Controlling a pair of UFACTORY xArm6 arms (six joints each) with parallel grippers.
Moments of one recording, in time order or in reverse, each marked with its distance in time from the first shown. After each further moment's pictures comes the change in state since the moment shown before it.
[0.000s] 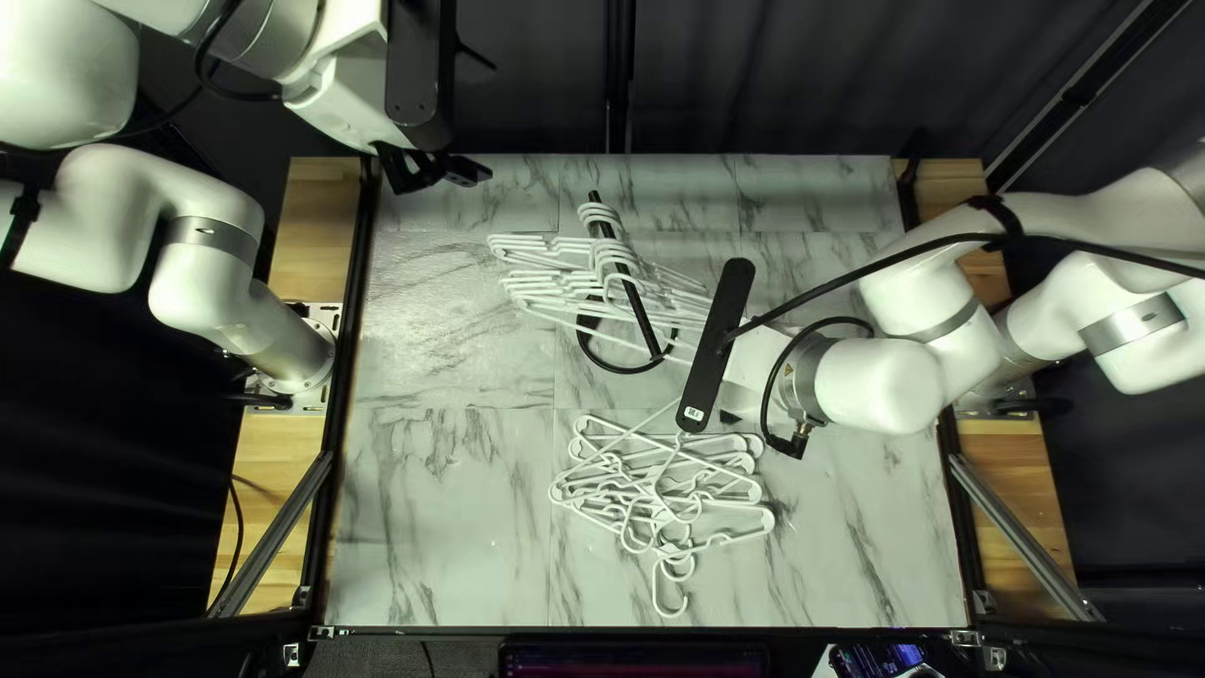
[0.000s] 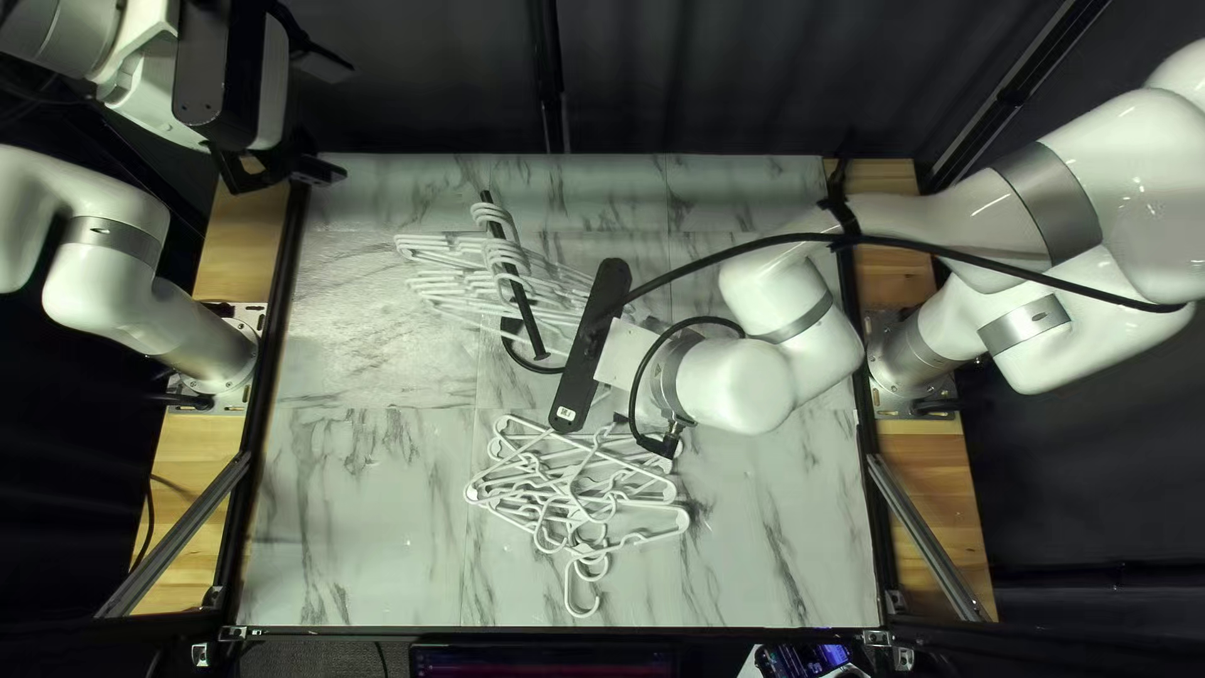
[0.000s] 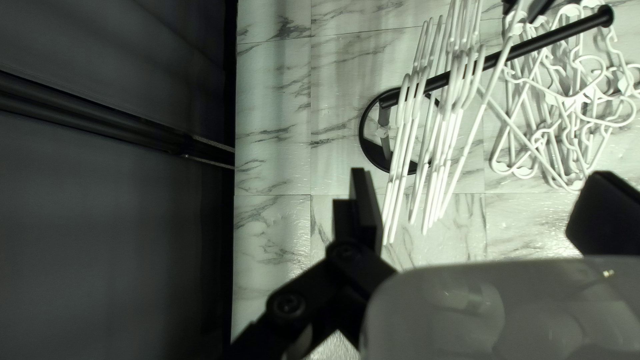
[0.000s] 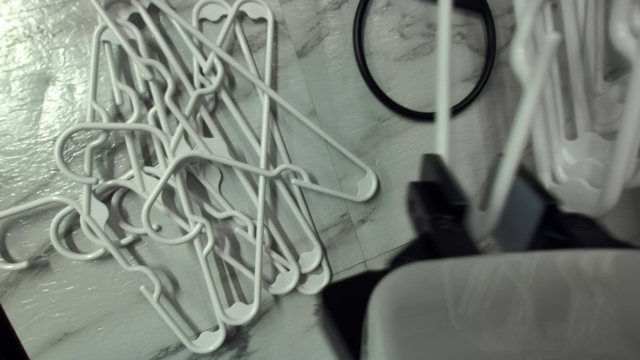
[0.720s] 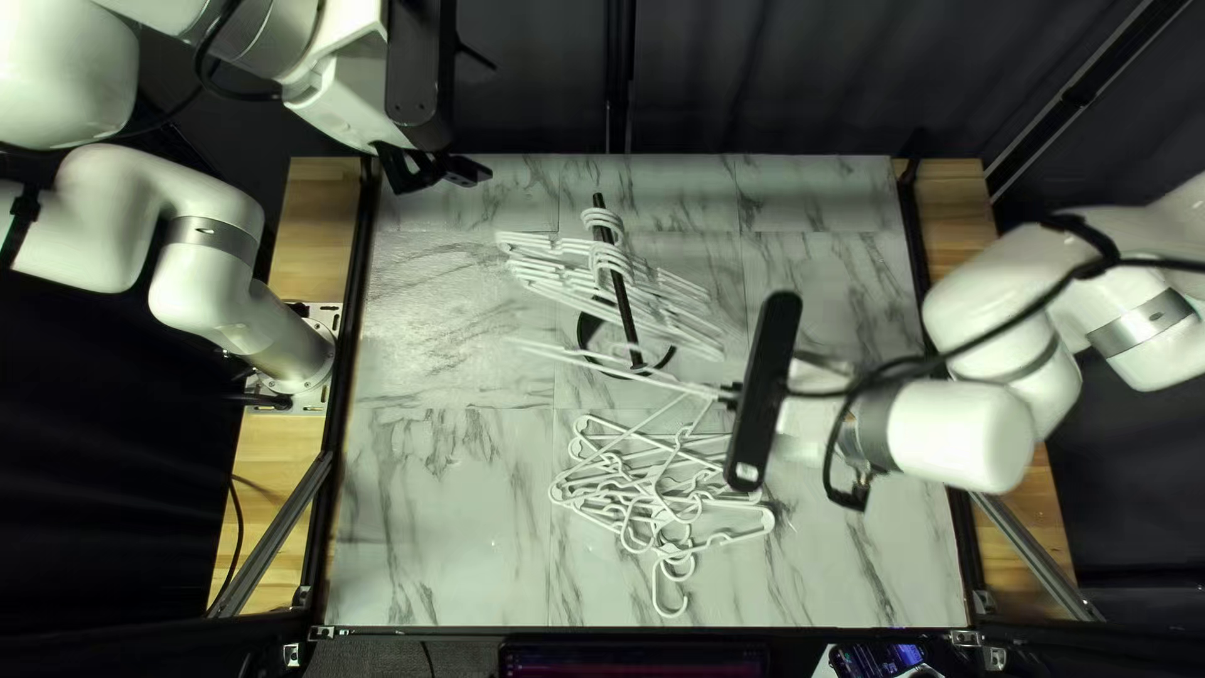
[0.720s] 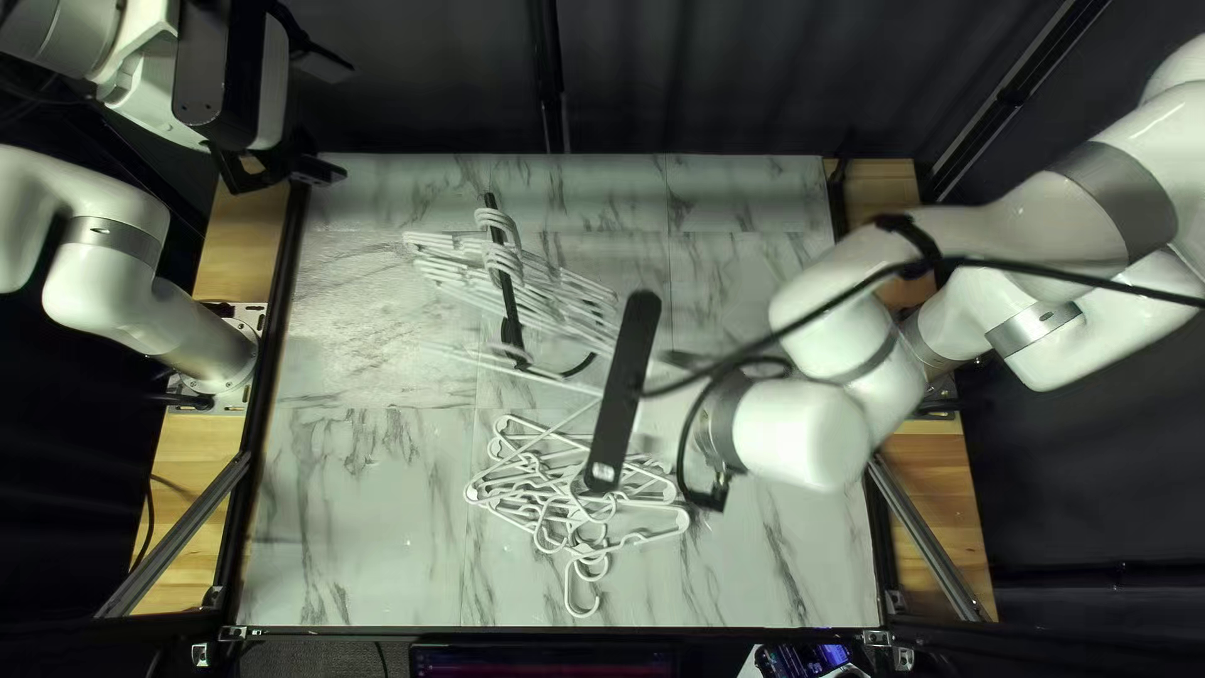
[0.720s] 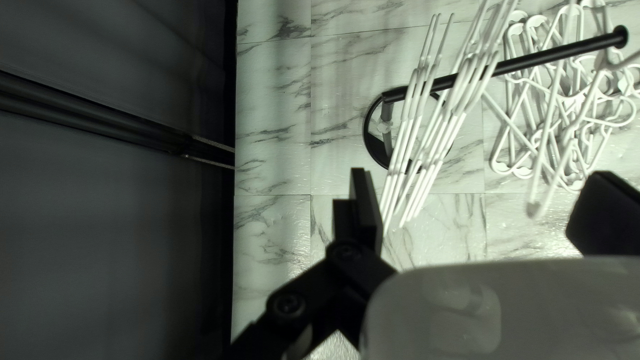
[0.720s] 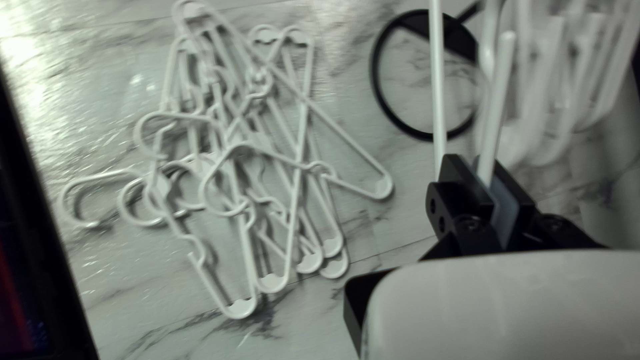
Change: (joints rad) left arm 0.000 0.000 0.000 0.000 0.000 0.000; right arm 0.195 -0.044 -0.042 -0.080 0.067 0.054
